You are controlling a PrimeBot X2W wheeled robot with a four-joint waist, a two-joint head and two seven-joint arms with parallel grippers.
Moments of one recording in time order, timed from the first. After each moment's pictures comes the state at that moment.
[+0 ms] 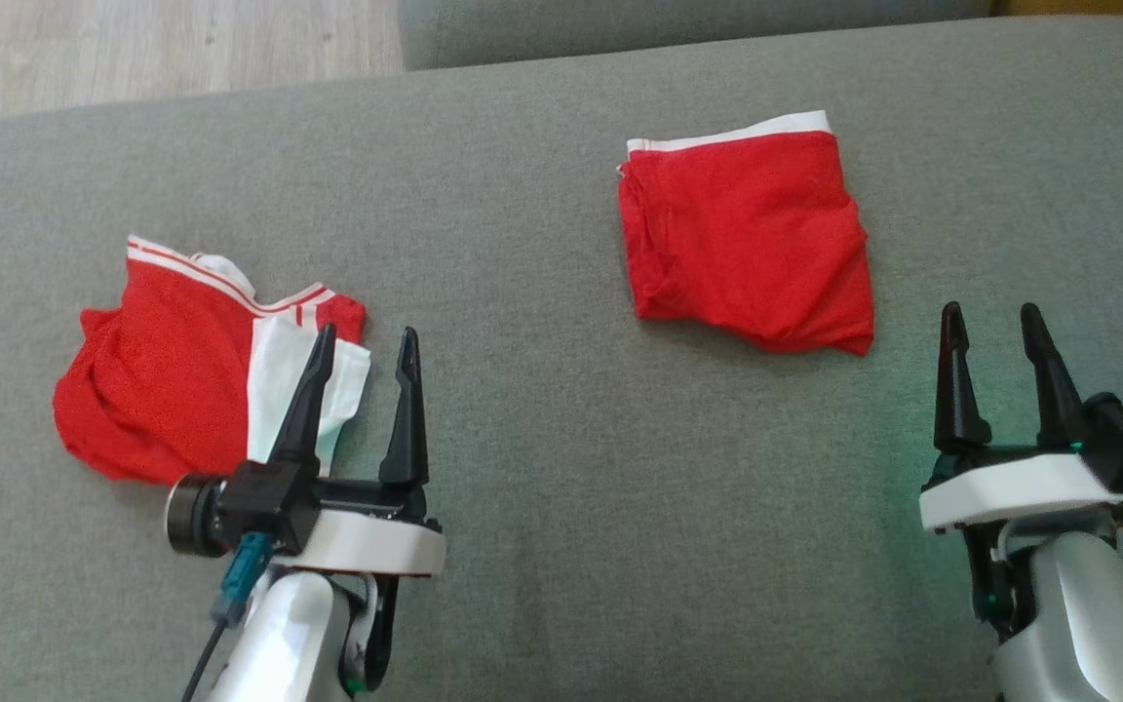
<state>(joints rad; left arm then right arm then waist) -0.21 0.05 -0.29 0.25 -0.22 0.05 -0.26 -0.20 -0.05 -0.07 0.35 0.15 0.13 -0.25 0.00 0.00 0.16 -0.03</state>
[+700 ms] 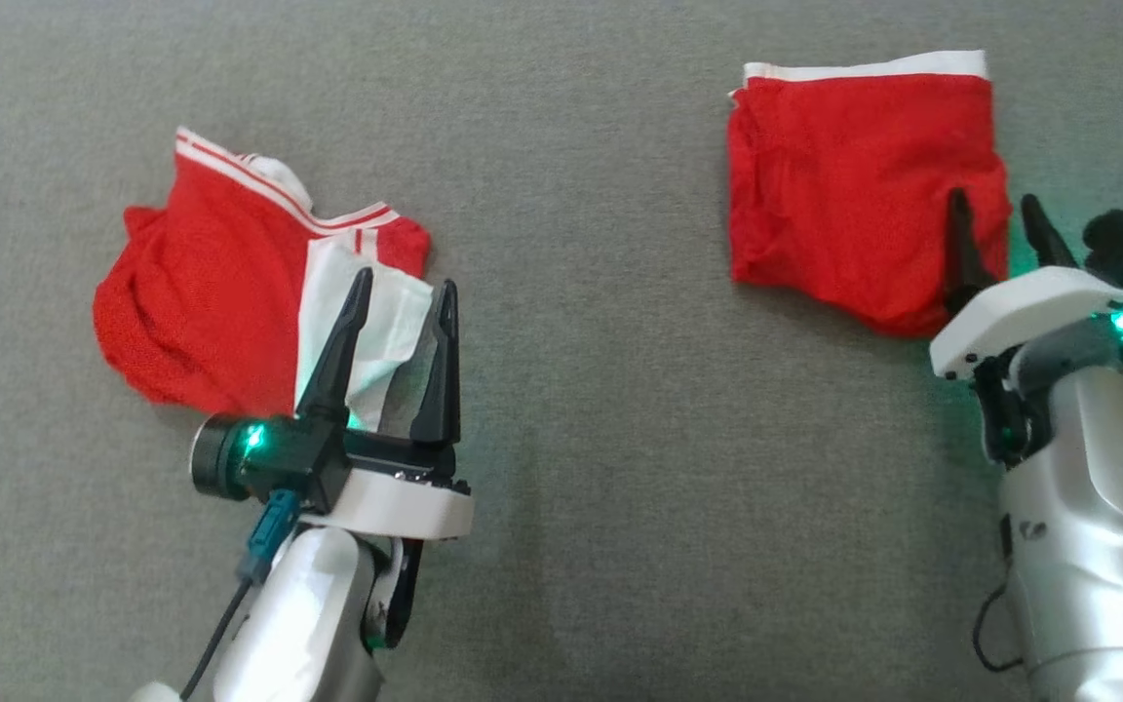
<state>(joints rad) -0.29 0.04 -0.35 0.25 -0.21 0.05 -0.26 -0.57 -0.05 -0.19 0.67 0.10 0.13 0.00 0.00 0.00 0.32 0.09</state>
